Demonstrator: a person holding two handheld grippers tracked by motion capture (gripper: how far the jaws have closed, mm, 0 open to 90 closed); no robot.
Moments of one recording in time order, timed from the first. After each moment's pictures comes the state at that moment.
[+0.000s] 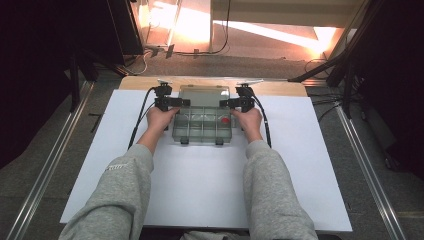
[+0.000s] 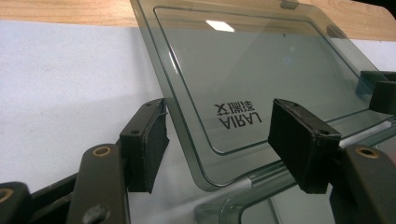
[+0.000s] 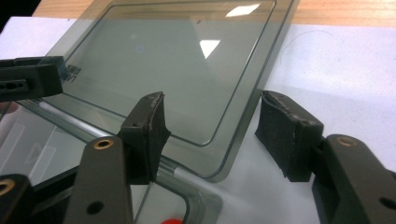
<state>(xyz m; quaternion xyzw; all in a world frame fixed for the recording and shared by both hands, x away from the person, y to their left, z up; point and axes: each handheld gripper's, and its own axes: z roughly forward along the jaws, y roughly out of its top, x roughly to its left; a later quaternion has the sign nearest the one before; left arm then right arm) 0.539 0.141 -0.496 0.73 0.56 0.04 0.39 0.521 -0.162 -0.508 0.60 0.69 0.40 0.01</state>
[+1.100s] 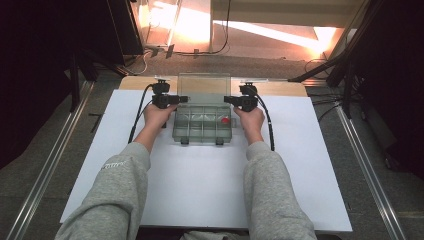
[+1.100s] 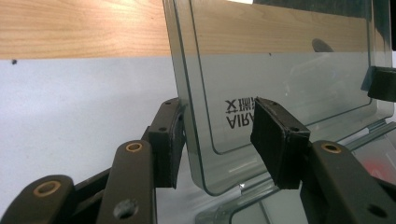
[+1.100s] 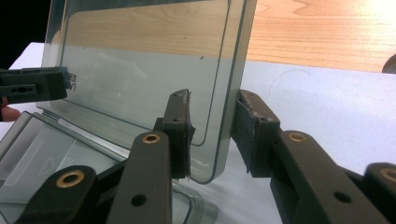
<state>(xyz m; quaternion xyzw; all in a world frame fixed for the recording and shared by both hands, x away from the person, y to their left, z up) 0.540 0.147 -0.483 0.74 0.53 0.06 0.41 0.511 -0.169 -0.498 0.58 0.68 0.44 0.06</state>
